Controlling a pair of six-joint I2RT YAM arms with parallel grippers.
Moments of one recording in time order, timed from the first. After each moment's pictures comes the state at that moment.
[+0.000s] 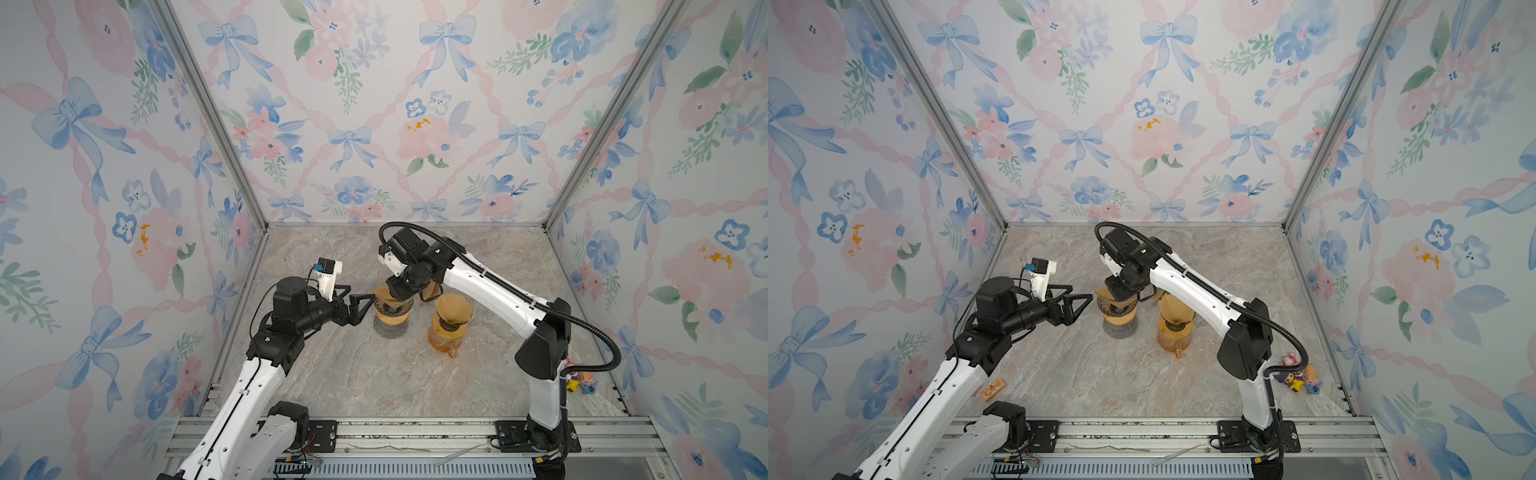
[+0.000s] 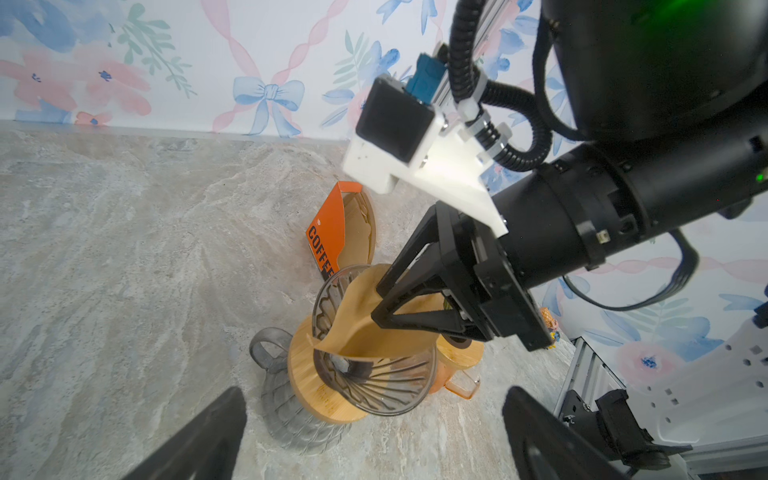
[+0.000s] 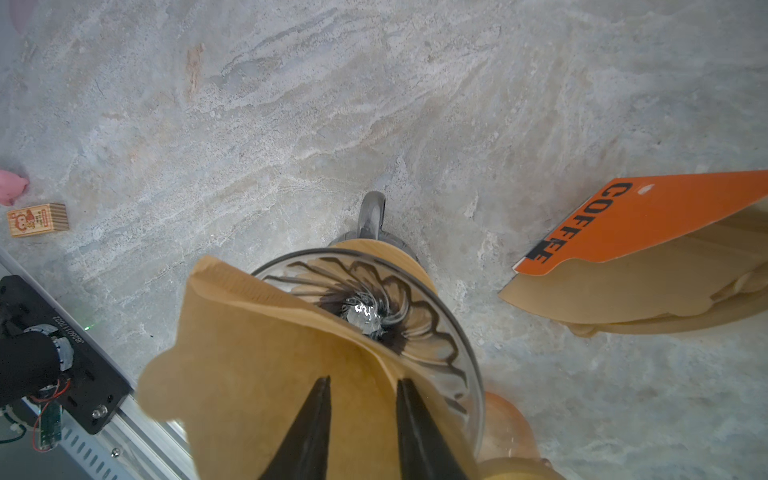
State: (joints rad) left arm -0.23 0.85 0.72 -0.24 0.57 -0.29; right arm 0.85 2.00 2.02 -1.15 -0.04 0.17
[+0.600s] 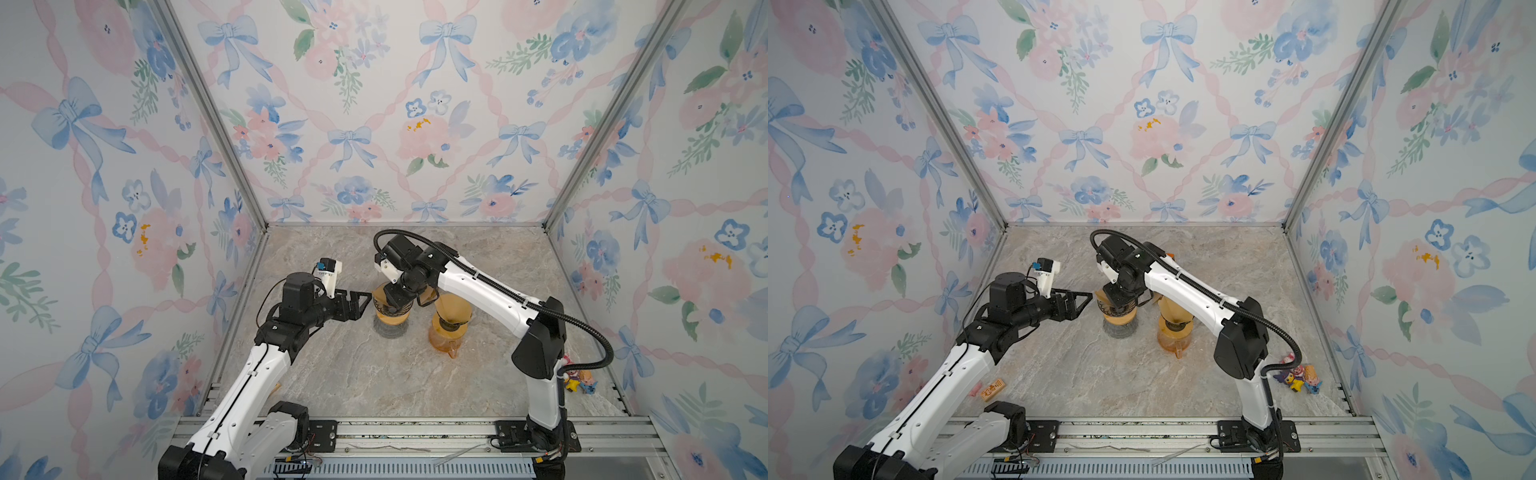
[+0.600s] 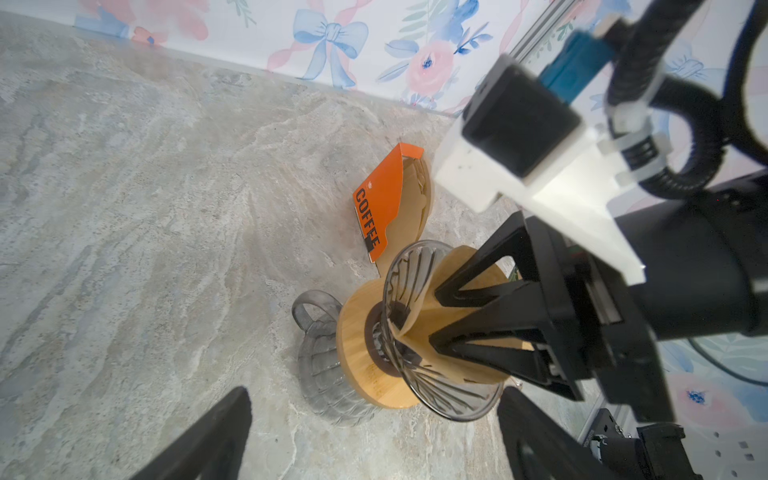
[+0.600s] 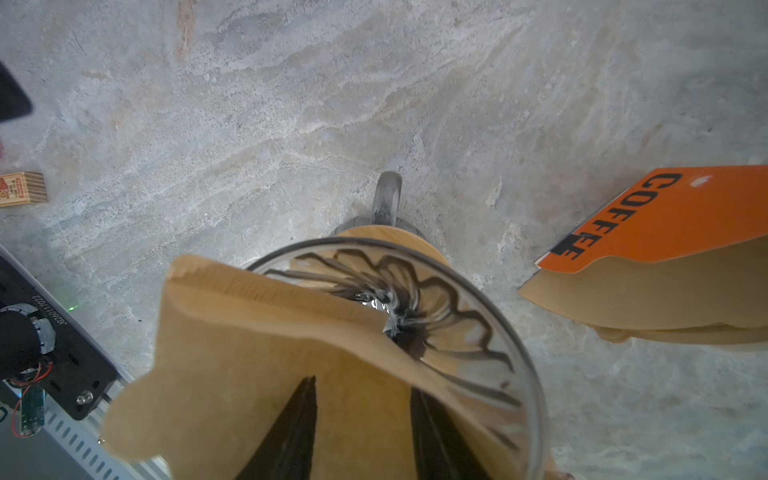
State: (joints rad) left arm -0.22 0.96 0.74 -0.29 0.48 -0.32; right arm 0.87 2.02 1.98 -1.14 -0.04 0.15
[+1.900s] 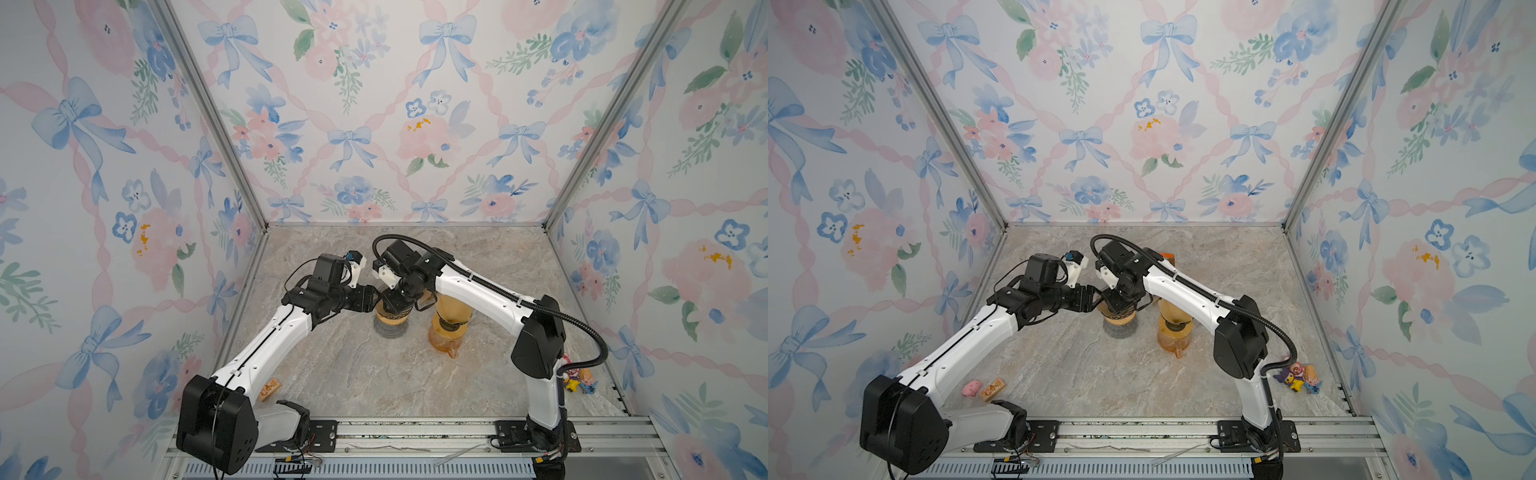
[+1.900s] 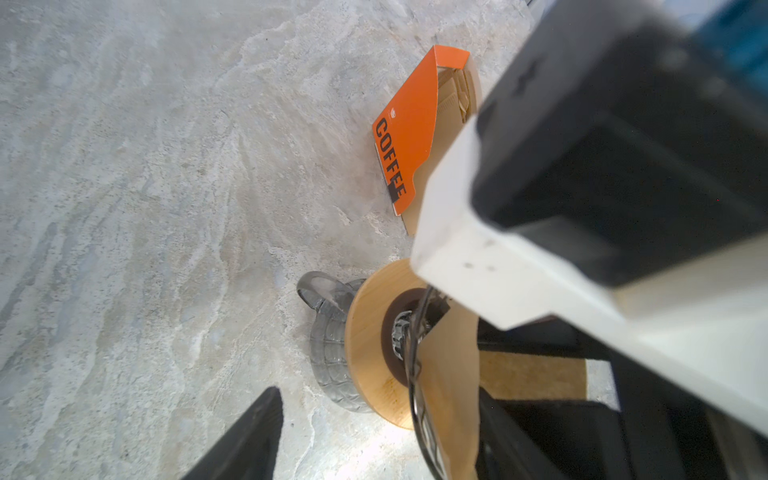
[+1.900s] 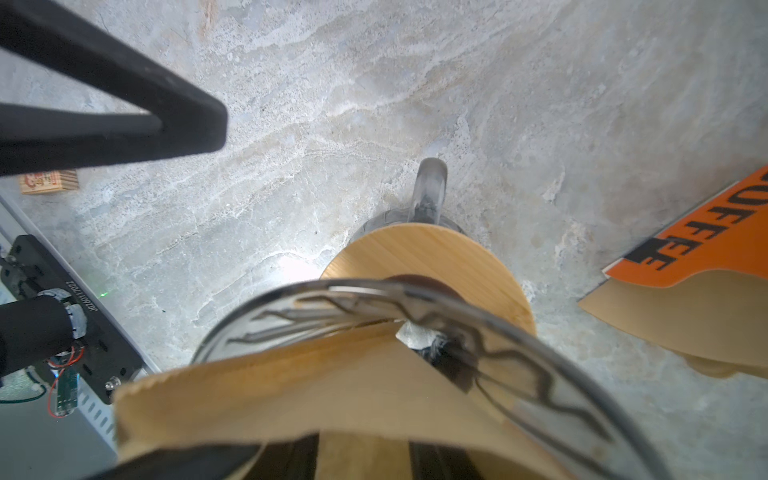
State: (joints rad) left arm -0.36 1.27 0.97 -0.50 0.33 -0.21; right arm 0.85 2.01 1.90 -1.07 -0.16 0.17
